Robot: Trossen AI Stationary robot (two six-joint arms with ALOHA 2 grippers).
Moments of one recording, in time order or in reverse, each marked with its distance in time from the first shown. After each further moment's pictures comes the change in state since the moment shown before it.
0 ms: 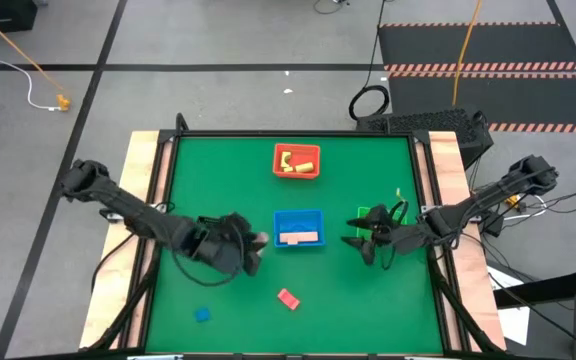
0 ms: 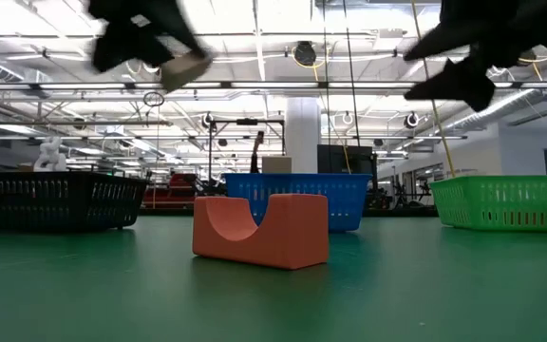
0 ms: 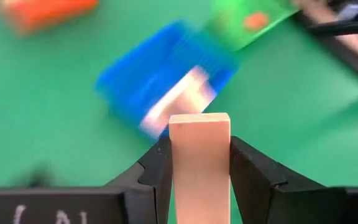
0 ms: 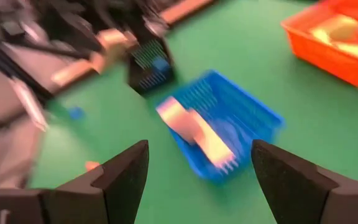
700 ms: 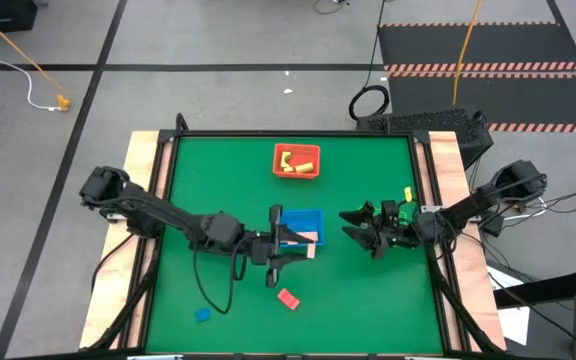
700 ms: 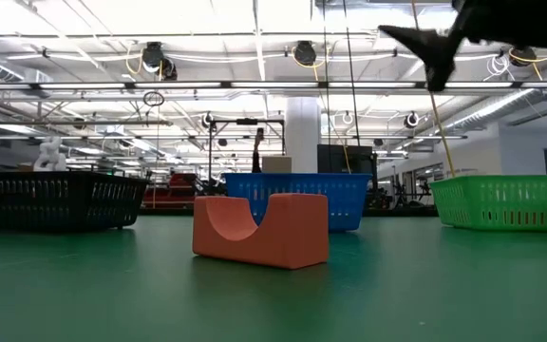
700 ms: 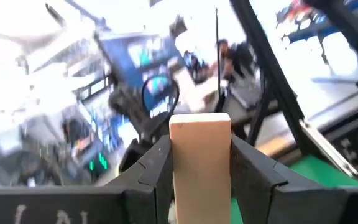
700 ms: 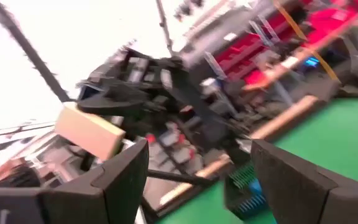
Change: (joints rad) left arm 0.140 0.191 0.000 1.247 0.424 1.601; right arm -0.050 0.263 -0.264 1.346 -0.045 -0.225
